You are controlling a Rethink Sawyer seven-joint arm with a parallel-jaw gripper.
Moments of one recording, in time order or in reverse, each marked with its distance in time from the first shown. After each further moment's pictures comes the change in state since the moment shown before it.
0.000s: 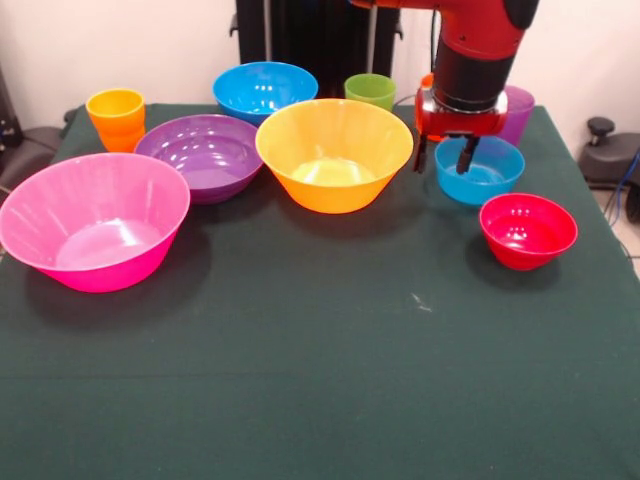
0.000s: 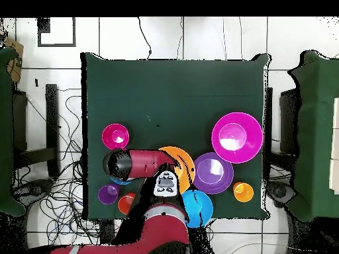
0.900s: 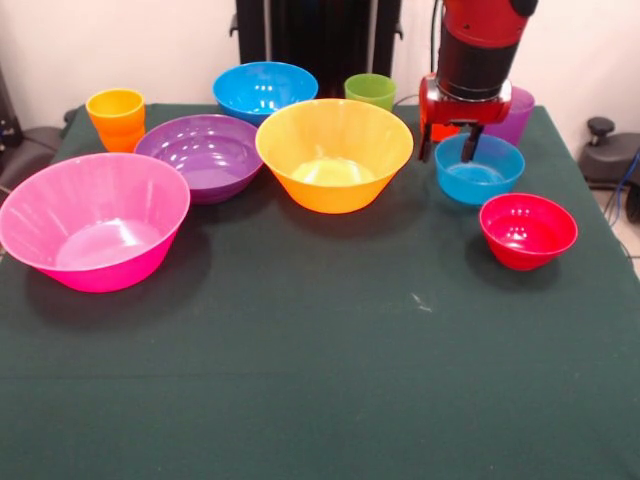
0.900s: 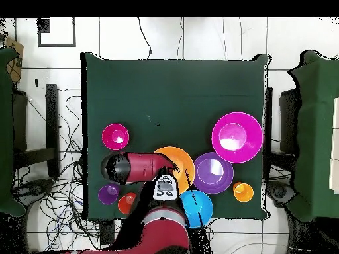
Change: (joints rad) arm -0.002 -0.021 0.013 0.037 0.001 -0.003 0.000
